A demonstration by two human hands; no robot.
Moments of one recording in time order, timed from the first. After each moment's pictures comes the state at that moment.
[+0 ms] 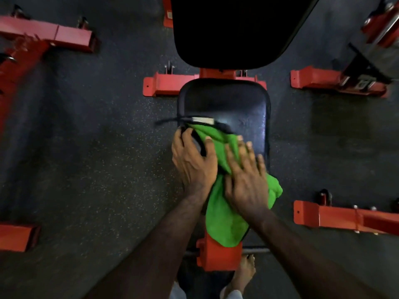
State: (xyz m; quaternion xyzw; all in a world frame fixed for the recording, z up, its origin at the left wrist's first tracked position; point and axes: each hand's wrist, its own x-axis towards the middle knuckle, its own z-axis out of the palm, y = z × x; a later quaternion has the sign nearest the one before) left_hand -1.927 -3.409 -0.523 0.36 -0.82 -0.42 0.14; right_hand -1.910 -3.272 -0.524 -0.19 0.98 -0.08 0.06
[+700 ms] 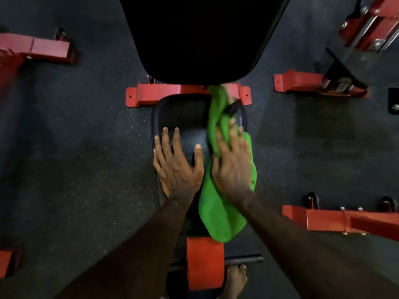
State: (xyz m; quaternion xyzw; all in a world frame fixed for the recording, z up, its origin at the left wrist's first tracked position) left_hand -1.959 -3.398 -0.541 0.29 -0.92 -0.25 0.10; right_hand -1.998 -3.274 -0.525 -0.15 0.97 -0.18 0.04
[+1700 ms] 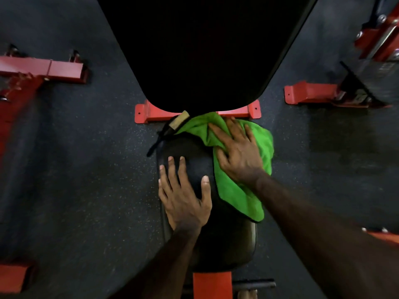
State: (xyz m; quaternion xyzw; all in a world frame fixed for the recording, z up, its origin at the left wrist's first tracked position) left_hand -1.962 -3.395 -0.538 0.30 -0.93 -0.19 0.05; right_hand -2.114 -3.275 -0.530 -0.25 0.96 -0.14 0.07
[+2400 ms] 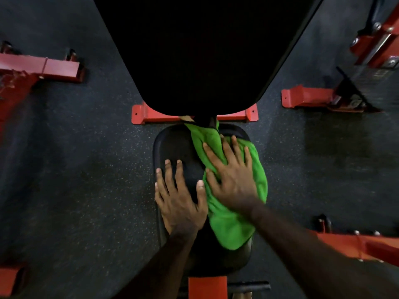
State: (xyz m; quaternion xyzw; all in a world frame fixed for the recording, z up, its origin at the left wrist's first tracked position) left_hand -1.964 -3.394 -0.539 0.30 -0.93 -0.19 0.07; right_hand -2.064 -3.277 -0.529 -0.25 0.96 -0.13 0.06
